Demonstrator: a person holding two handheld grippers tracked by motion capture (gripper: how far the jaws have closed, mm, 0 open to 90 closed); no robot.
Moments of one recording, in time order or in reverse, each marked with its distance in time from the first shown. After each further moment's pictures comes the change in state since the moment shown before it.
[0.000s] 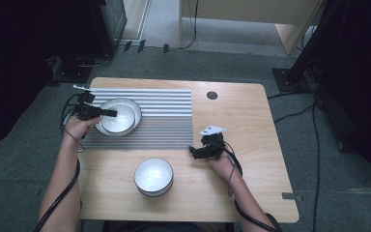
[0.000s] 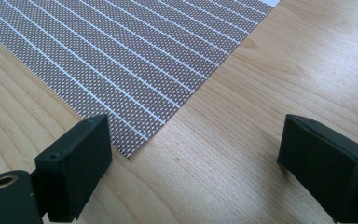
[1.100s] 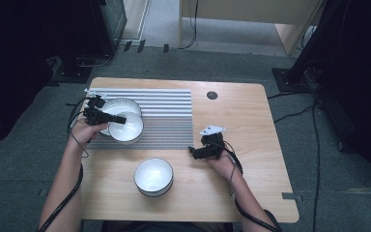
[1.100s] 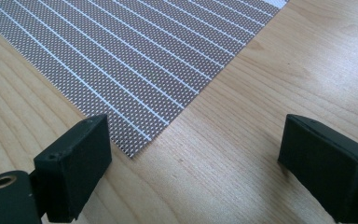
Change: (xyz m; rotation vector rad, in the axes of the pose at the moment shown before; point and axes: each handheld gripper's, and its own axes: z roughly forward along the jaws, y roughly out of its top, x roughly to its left) left arm -0.036 -0.008 0.014 0.085 -0.073 0.091; right arm -0.001 0.001 0.001 0.001 0.018 -0.017
